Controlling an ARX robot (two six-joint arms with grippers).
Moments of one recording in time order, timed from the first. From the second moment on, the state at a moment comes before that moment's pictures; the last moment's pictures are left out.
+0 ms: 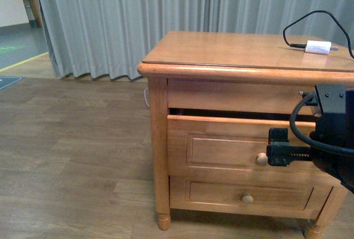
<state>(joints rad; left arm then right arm) 0.00 0.00 0.02 0.00 0.00 0.00 0.14 2.10 0.88 0.84 0.17 0.07</state>
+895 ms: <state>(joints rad) 0.00 0.00 0.02 0.00 0.00 0.00 0.14 2.16 0.97 0.86 0.17 0.08</state>
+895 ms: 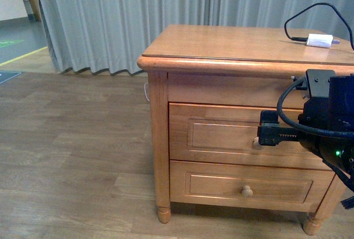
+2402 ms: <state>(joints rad) 0.00 0.00 0.02 0.00 0.00 0.00 0.21 0.94 0.66 -0.04 0.12 0.13</state>
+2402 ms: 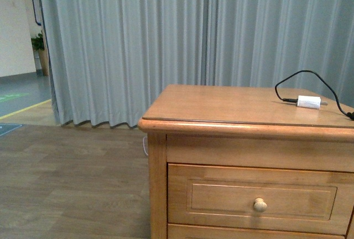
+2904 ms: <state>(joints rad) 0.00 0.00 0.02 0.00 0.00 0.00 0.11 0.71 0.22 0.48 0.11 0.01</state>
